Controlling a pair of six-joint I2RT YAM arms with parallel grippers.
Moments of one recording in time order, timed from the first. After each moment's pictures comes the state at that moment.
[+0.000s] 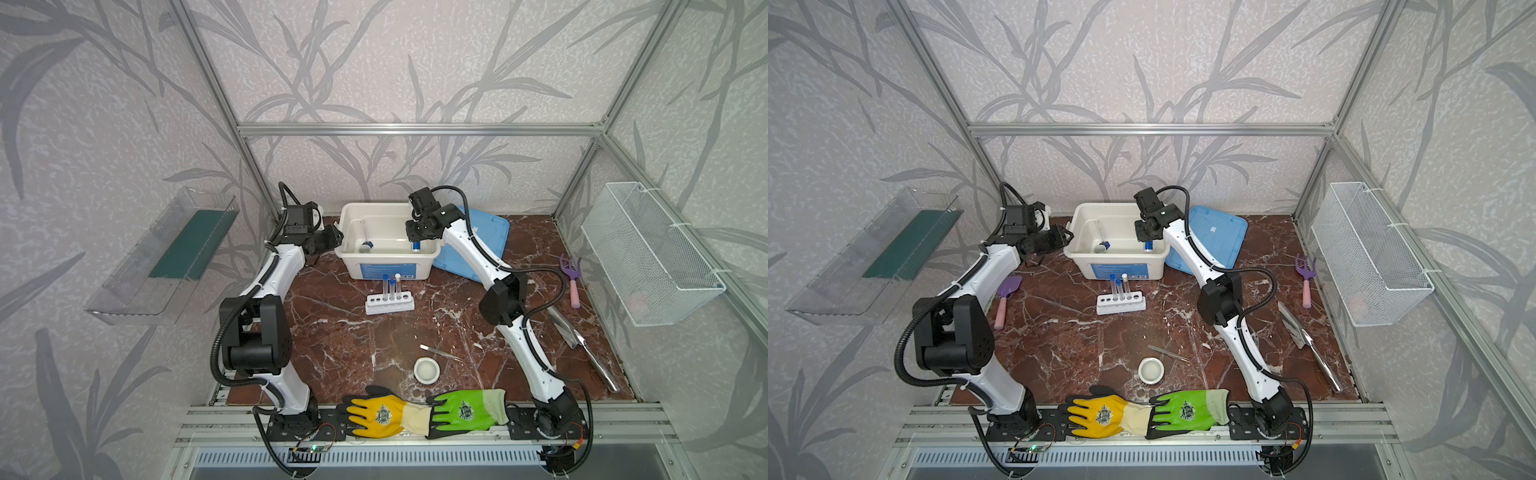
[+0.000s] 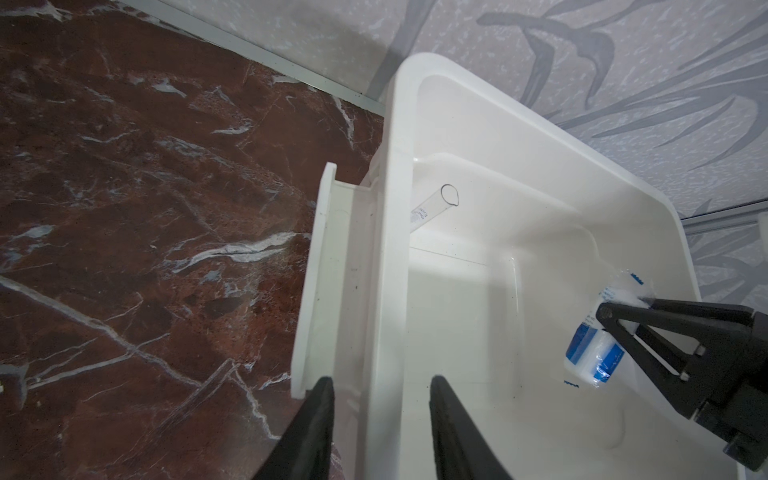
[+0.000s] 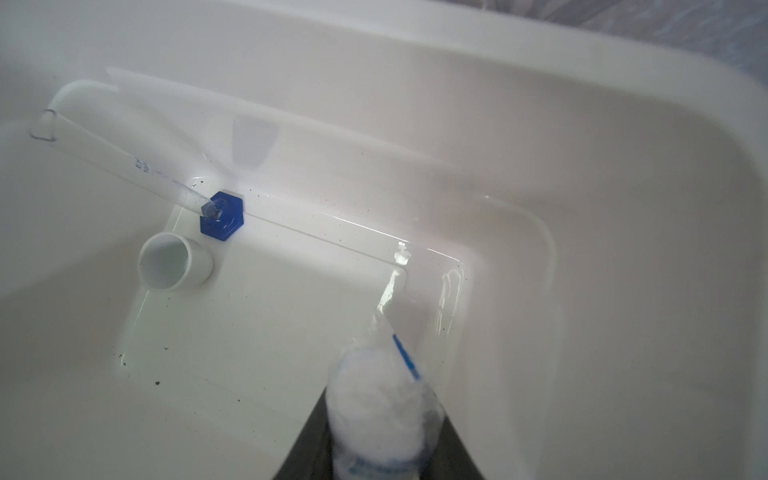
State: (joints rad) left arm 0.05 1.71 1.37 -0.40 0.33 -0.36; right arm 0.58 2.59 2.72 -1.03 0.10 0.28
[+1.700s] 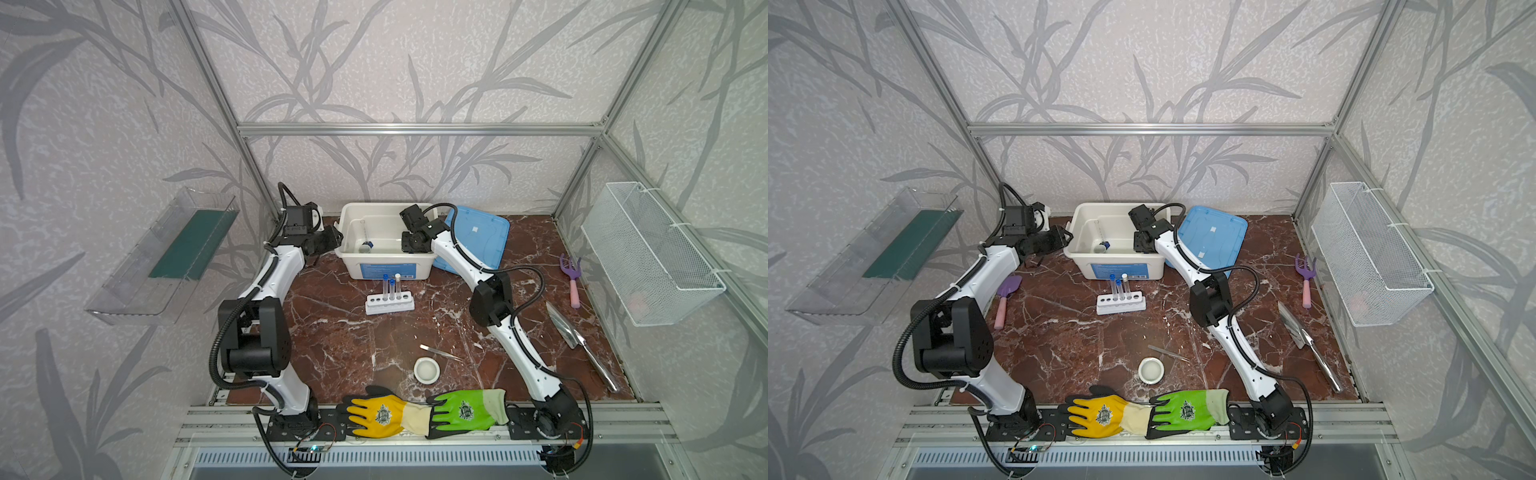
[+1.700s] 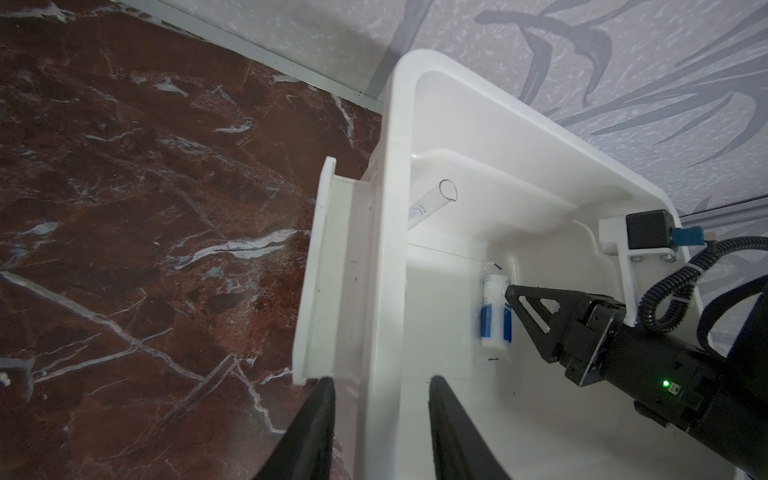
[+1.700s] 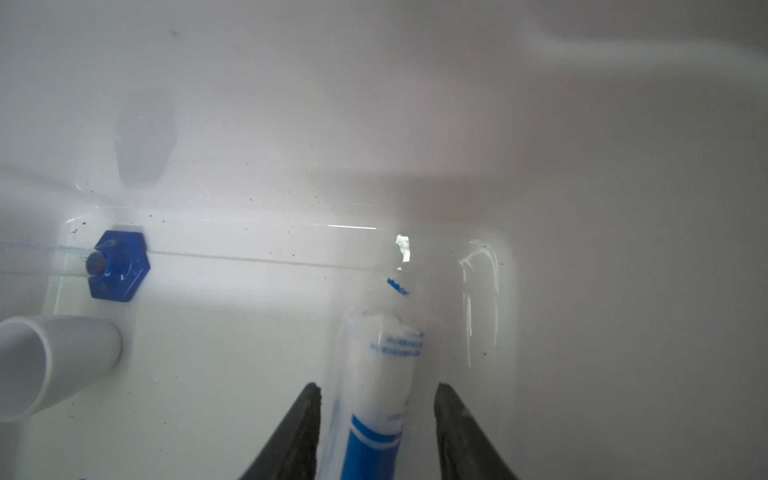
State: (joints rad) left arm 0.05 1.69 1.35 -0.40 0.33 -0.35; right arm 0.58 2.75 2.73 -0.96 0.16 0.53
